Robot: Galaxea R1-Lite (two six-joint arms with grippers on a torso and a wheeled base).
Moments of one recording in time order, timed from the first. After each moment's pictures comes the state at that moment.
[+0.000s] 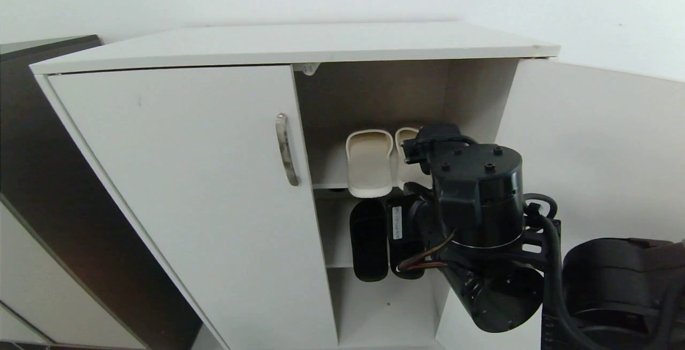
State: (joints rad) left arm 0.00 0.00 0.00 0.00 0.03 -0.03; right arm 1.00 1.80 -1.05 -0.53 -0.79 0.16
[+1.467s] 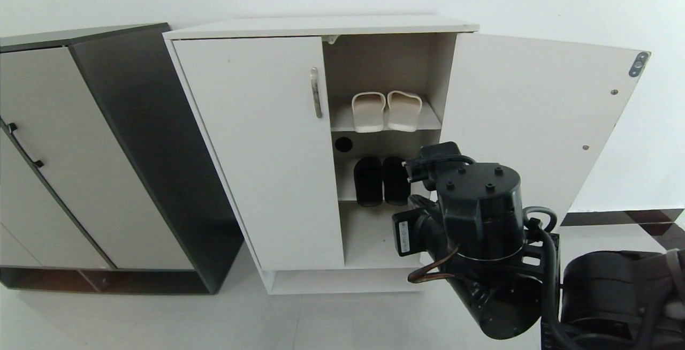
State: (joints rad) left arm 0.00 0.00 0.00 0.00 0.03 -0.02; right arm 0.98 1.80 -0.96 -0.59 -0.75 0.13
